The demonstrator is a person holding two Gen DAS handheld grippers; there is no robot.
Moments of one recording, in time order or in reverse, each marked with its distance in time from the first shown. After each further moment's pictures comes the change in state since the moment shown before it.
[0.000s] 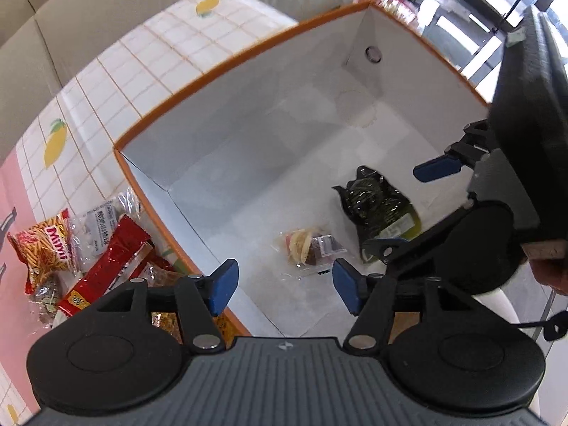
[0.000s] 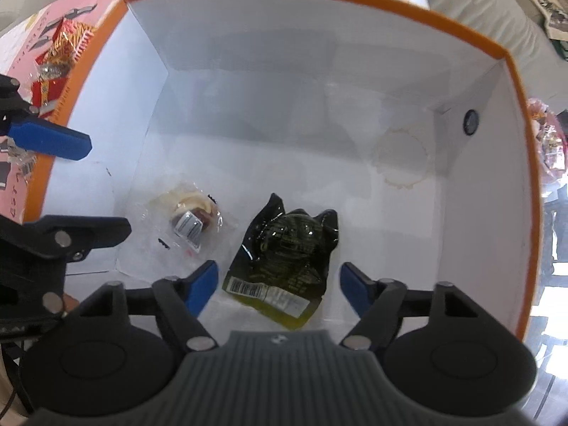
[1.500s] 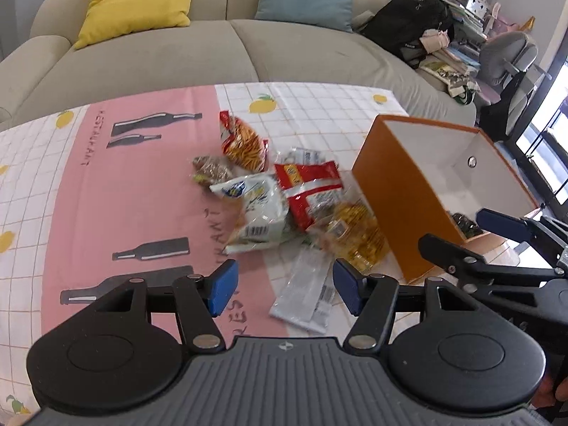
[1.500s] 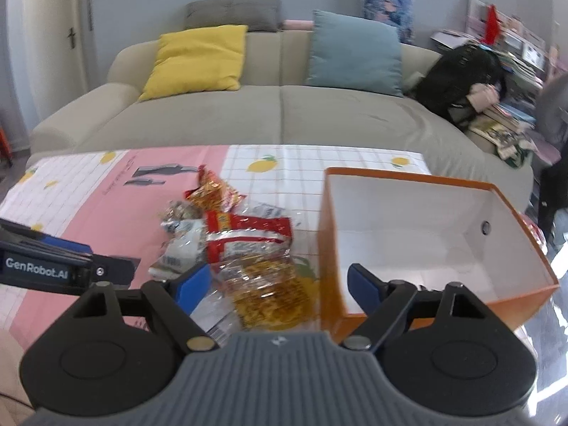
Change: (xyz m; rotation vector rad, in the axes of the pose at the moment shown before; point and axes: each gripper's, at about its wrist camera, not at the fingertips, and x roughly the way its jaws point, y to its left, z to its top) left arm -0.086 0.120 -0.247 -0.465 -0.441 0.105; right arm -0.083 0.224 -0.106 0.027 -0.719 -0.070
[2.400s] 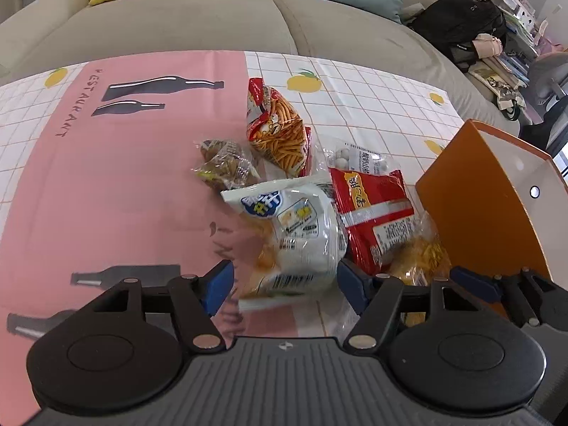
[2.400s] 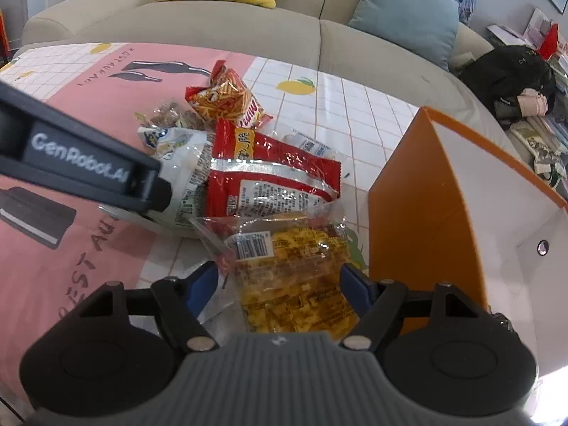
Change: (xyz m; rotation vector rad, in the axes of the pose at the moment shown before) left arm 0.111 0.033 0.028 -0.126 0.050 0.036; right arm 0.143 0.039 -0.012 -0.185 0.215 -0.051
